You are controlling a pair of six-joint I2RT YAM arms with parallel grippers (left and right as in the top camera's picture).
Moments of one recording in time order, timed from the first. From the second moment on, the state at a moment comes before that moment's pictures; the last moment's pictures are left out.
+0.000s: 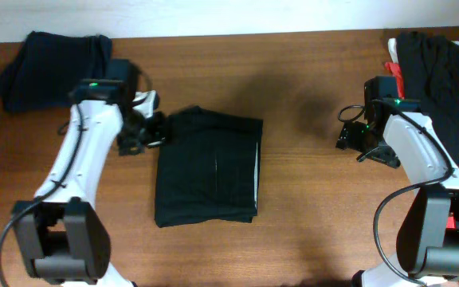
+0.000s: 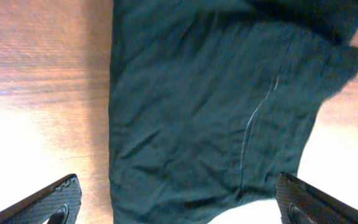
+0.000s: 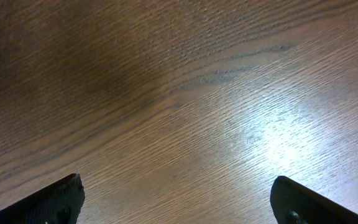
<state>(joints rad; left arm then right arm) -0.06 1.81 1.53 -1.20 0.31 -0.14 -0.10 1.75 1.26 -0.94 0.17 0.37</state>
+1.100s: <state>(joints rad) -0.02 1.95 1.38 -0.77 0.09 -0.11 -0.10 1.75 1.26 -0.94 0.17 0.37</state>
